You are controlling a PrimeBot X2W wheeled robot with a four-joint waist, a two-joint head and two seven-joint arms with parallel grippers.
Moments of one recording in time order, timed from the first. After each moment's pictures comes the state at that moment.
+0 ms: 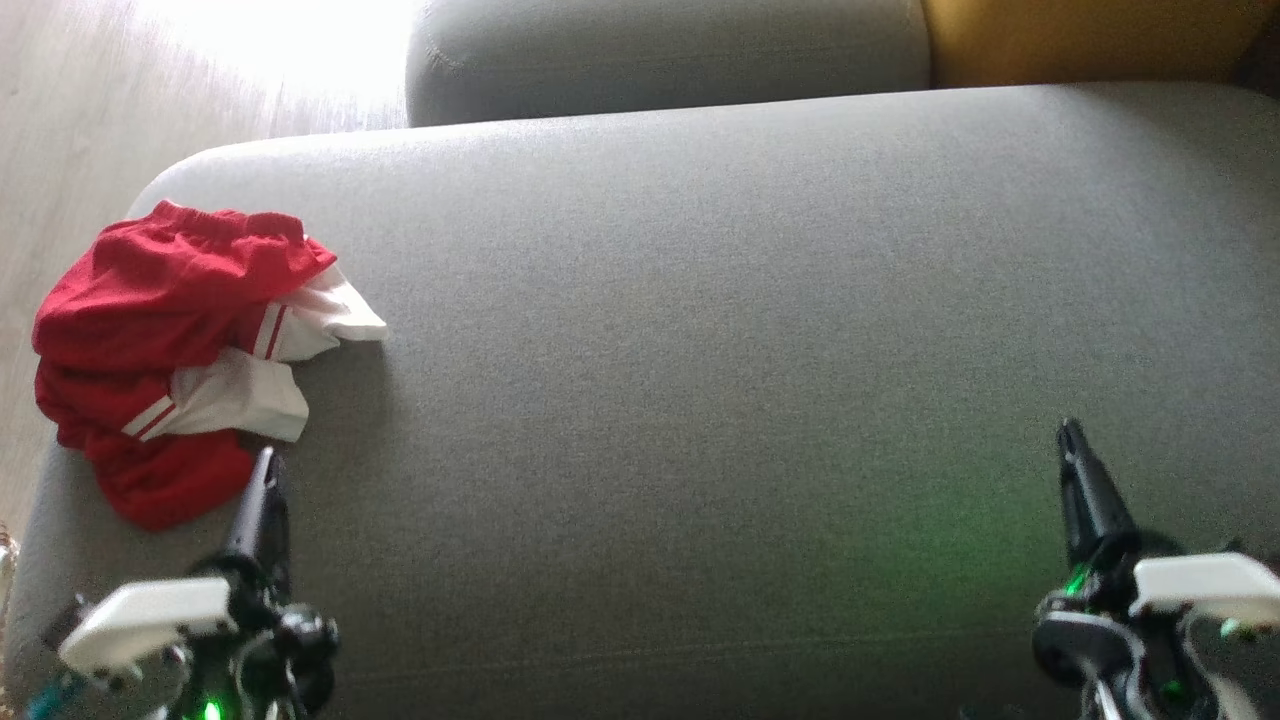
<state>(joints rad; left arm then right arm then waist) -0.05 0.04 0.08 0.28 -1.62 -0.12 0.10 -0.06 -0.05 -0.13 0.29 1.60 0.13 0.11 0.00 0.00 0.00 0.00</state>
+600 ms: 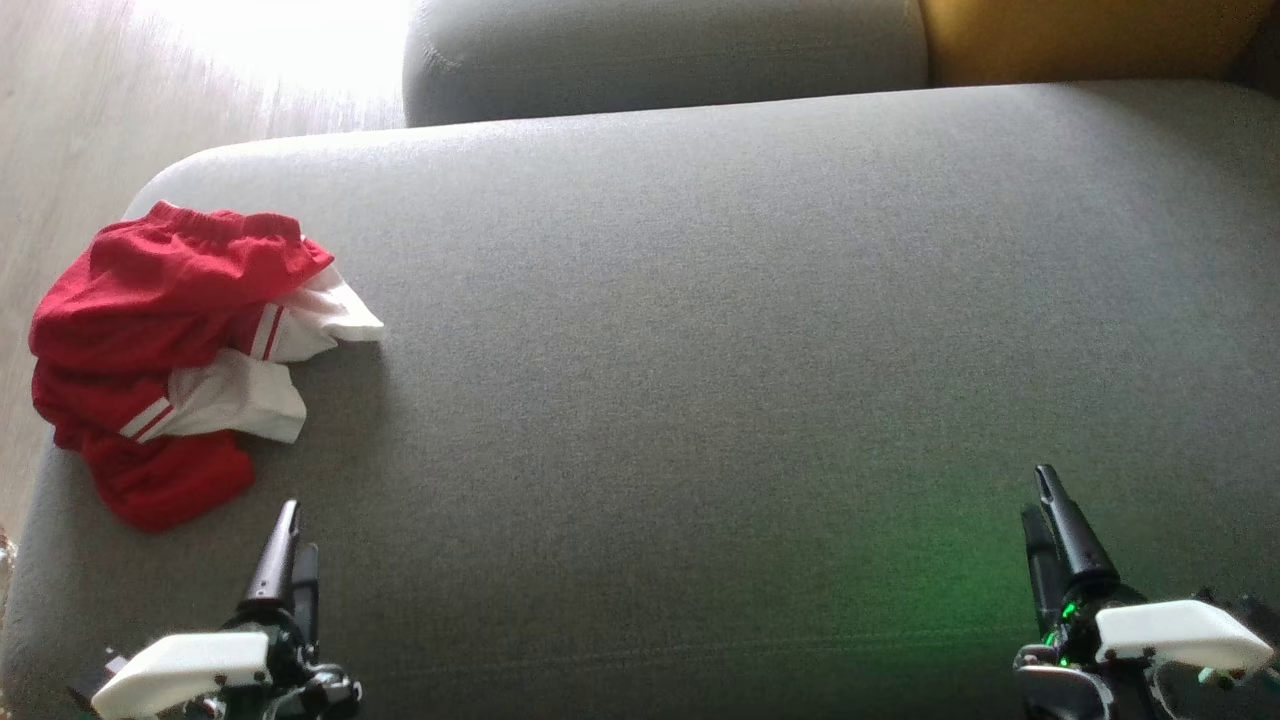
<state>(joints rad) 0.03 0.03 0.04 0.33 -1.55 -0.12 0.07 0.01 -0.04 -0.09 0.34 1.55 0.13 0.07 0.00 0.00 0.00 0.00</state>
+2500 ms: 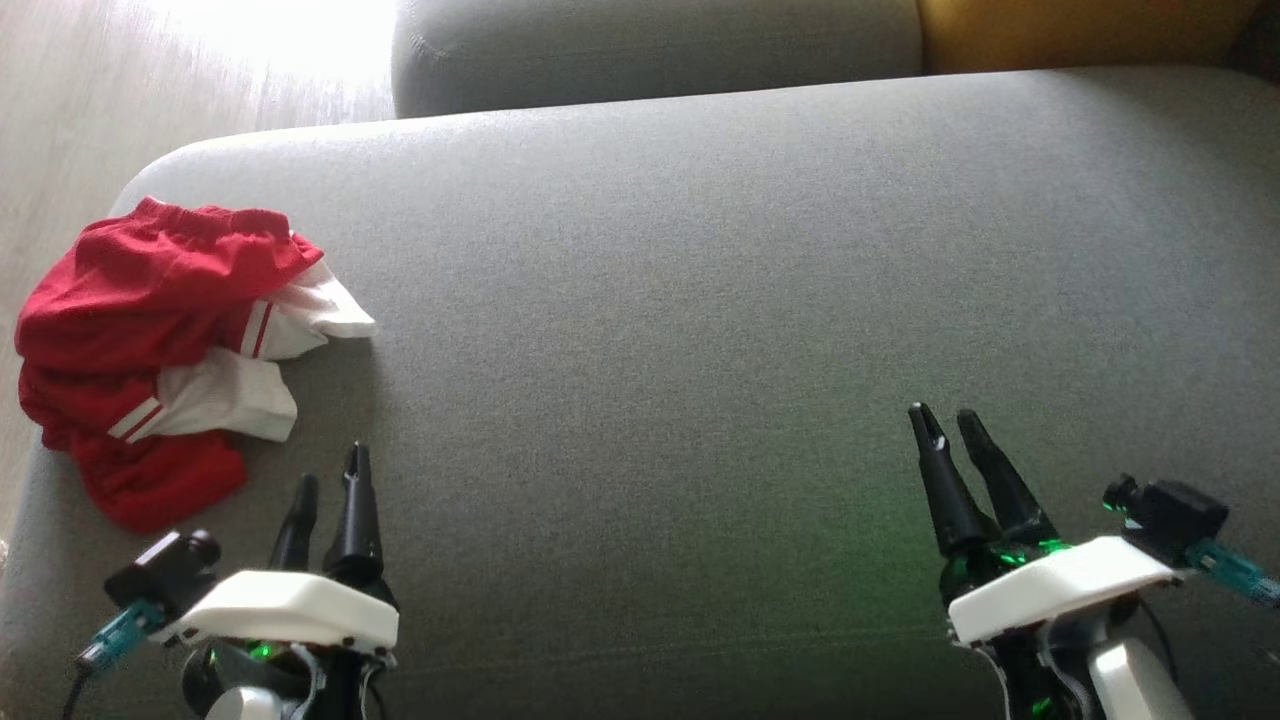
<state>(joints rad) 0.03 0.04 -0.09 0.15 -0.72 0.01 -0.09 -0.01 -0.04 0.07 0.14 0.72 0.13 -0.09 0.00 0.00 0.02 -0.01</state>
